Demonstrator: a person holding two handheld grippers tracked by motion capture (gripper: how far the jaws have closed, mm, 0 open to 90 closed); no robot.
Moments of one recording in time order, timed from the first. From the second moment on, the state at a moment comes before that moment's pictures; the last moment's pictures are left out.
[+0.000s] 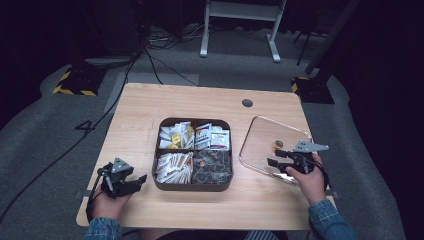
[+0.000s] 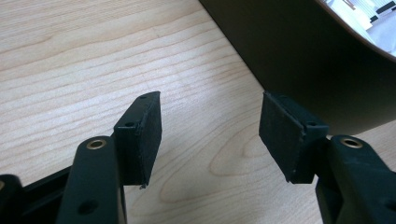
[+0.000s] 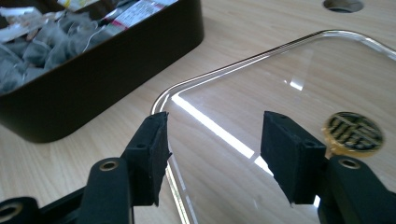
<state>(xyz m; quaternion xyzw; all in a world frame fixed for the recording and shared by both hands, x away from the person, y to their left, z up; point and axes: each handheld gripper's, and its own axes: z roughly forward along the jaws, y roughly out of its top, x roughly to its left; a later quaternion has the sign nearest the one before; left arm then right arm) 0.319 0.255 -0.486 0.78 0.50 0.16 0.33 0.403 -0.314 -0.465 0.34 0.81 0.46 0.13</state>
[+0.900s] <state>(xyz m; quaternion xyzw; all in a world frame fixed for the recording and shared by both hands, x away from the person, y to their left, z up) 0.321 0.266 -0.477 0.76 0.52 0.18 0.35 0.373 -0.259 -0.504 0.25 0.87 0.41 0.11</state>
